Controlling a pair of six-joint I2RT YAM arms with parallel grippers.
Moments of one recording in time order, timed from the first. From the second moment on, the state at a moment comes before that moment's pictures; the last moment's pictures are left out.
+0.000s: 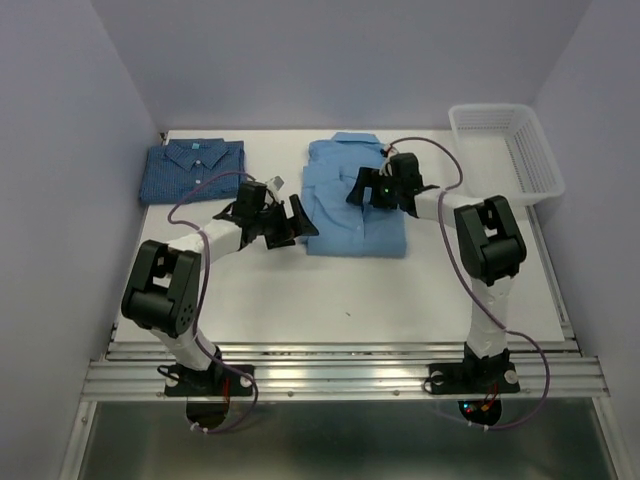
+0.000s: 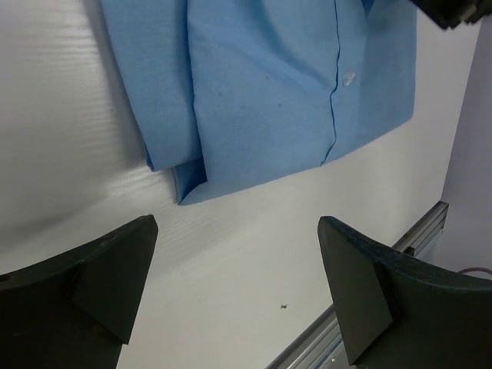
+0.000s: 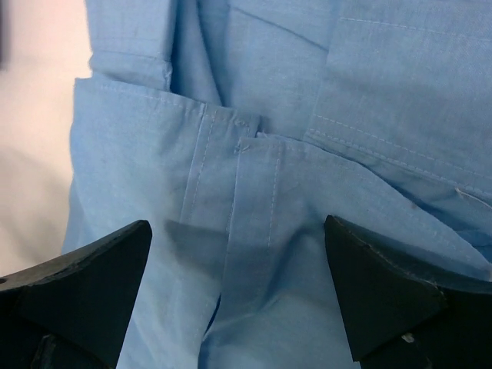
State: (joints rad) left arm -0.33 1.66 0.94 -0.07 0.49 -0.63; right arm 0.33 2.14 1.46 0.03 -0.31 0.39
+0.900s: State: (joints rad) left arm -0.27 0.90 0.51 -0.38 0.07 -0.90; right arm 0.68 1.80 1.26 0.27 -0.32 0.60
